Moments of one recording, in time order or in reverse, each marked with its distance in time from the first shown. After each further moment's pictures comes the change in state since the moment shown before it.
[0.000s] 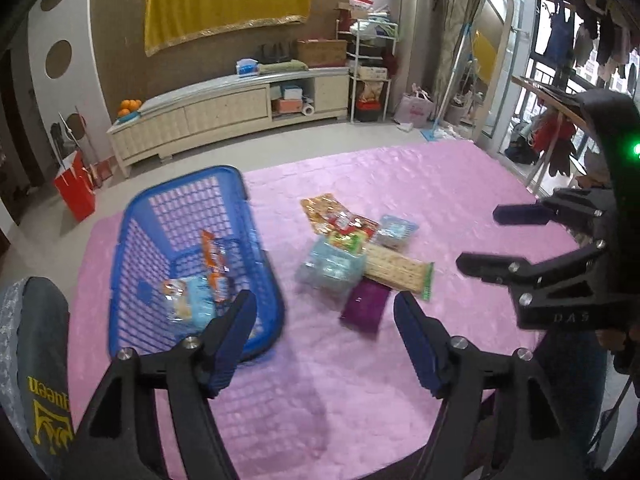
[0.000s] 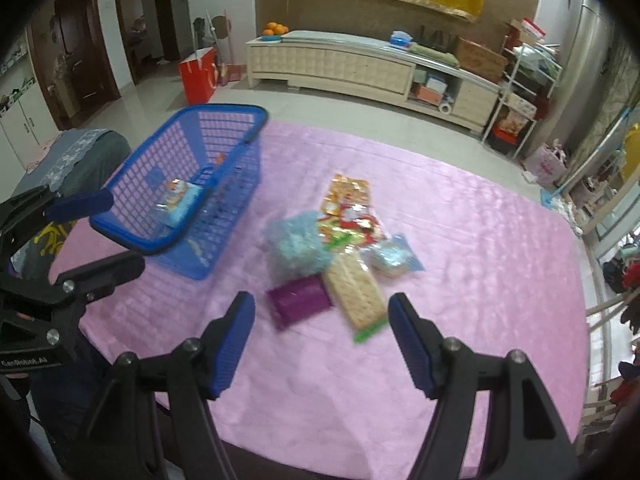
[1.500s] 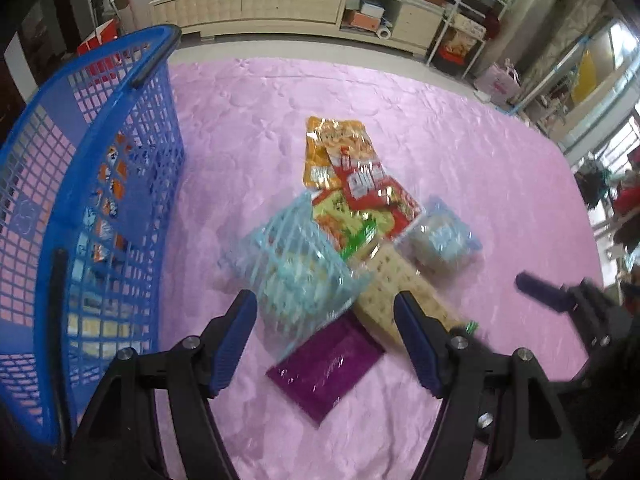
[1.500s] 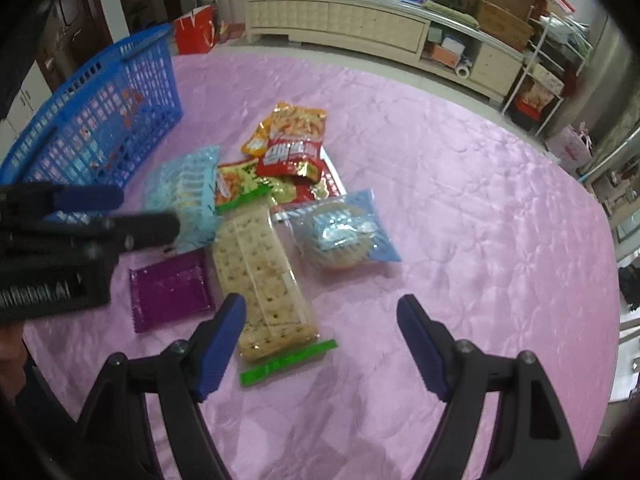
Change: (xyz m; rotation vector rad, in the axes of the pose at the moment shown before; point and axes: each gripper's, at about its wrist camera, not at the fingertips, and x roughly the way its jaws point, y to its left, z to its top) left arm 0.200 -0.009 0.037 -0.393 0.287 0.080; right arm 0.154 -0.079 -0.009 -0.066 0.140 0.070
